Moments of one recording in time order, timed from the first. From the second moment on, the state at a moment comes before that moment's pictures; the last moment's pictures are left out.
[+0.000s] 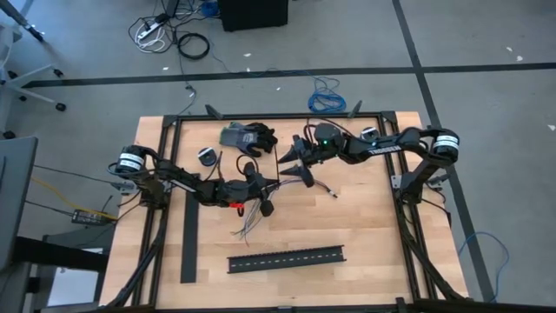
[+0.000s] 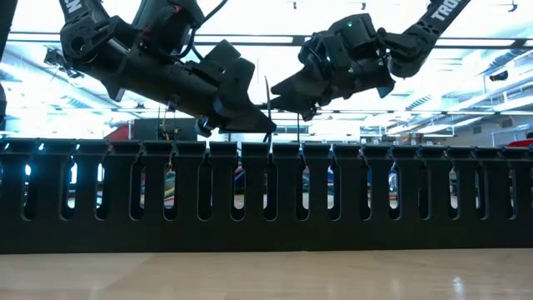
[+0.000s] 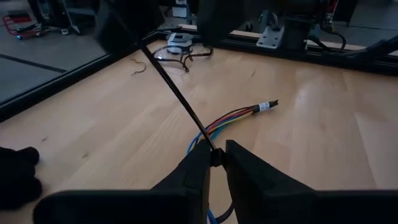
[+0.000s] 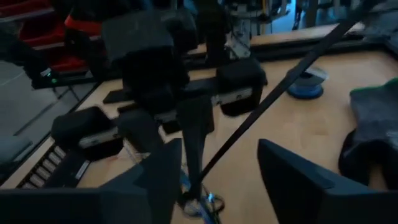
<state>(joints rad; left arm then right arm) -0.11 1.73 0.64 0.81 -0.50 -0.19 -0.32 1.63 0.82 0.55 -0.49 0.04</state>
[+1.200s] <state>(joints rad) -0.11 1.73 0.64 0.80 -0.51 -0.19 -0.29 1.64 0.82 0.58 -0.39 0.01</state>
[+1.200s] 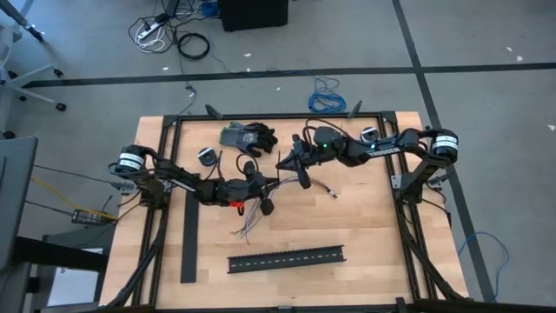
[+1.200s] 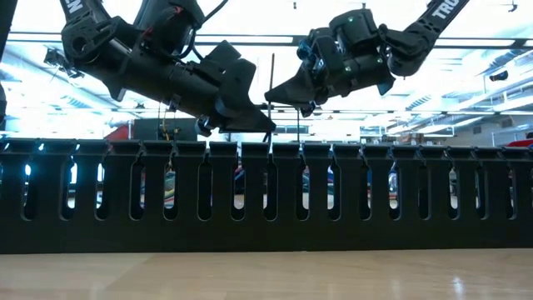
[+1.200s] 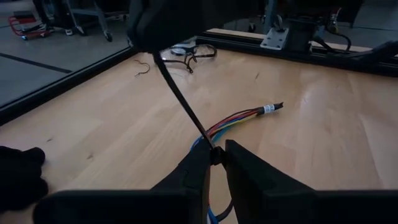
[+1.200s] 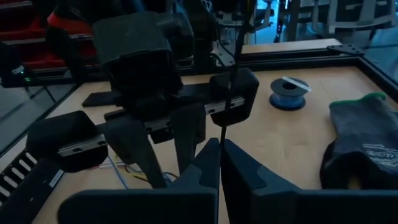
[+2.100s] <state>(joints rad) -0.11 1.73 0.64 0.73 -0.50 -0.24 -0.33 1.61 0.88 0.58 -0.39 0.00</state>
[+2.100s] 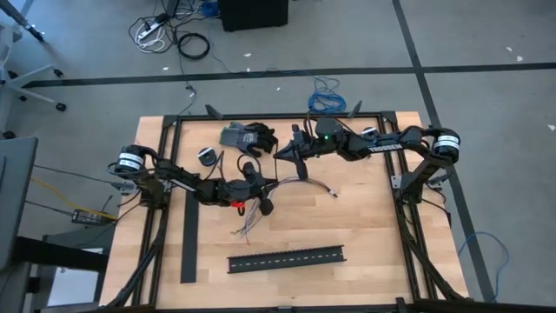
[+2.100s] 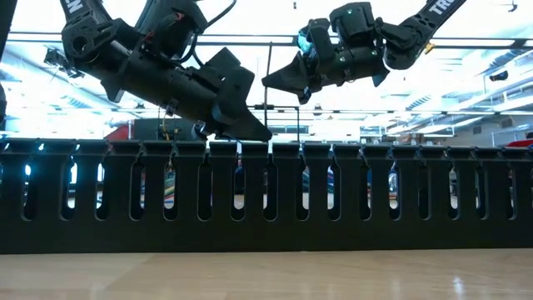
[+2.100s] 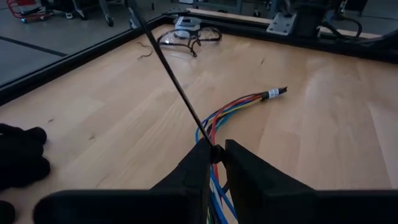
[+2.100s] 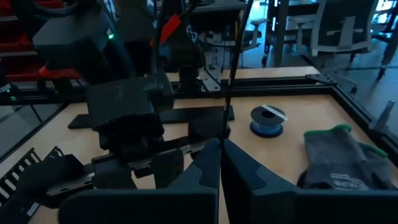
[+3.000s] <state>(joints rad) -0.12 1.73 0.64 0.66 -0.49 -0.33 -0.37 1.53 0.88 0.53 -0.36 -0.02</state>
